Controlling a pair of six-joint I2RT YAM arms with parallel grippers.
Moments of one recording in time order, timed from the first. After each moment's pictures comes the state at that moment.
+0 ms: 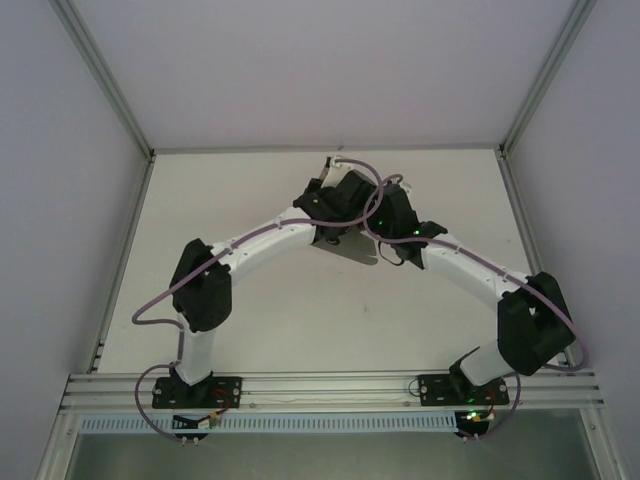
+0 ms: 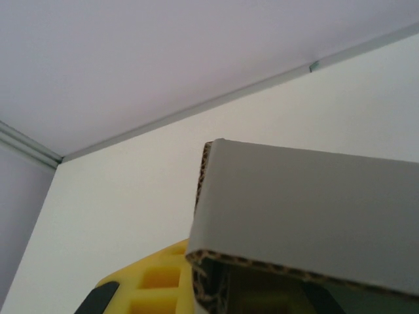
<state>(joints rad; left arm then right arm) -0.83 1.98 1.75 -0.58 -0.97 -0.20 0.57 1.48 1.03 -0.20 0.23 0.78</state>
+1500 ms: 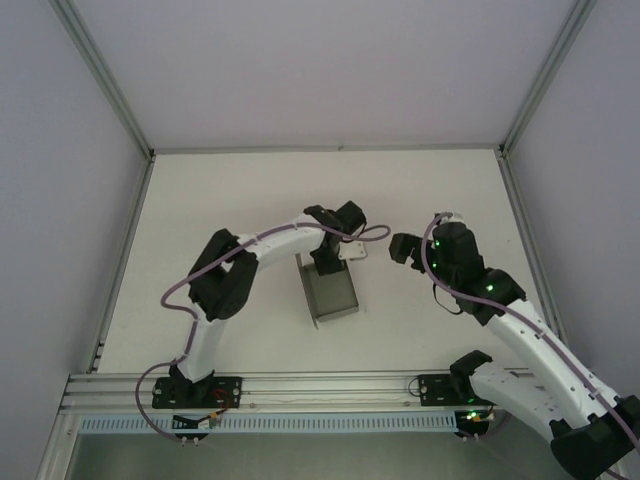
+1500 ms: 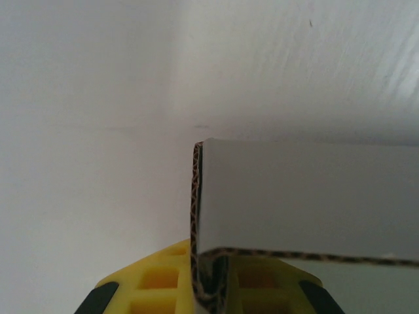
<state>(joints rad) -0.80 2.13 1.66 -0.95 -0.16 0.54 0.52 0.85 0.81 -0.62 0.18 0.59</state>
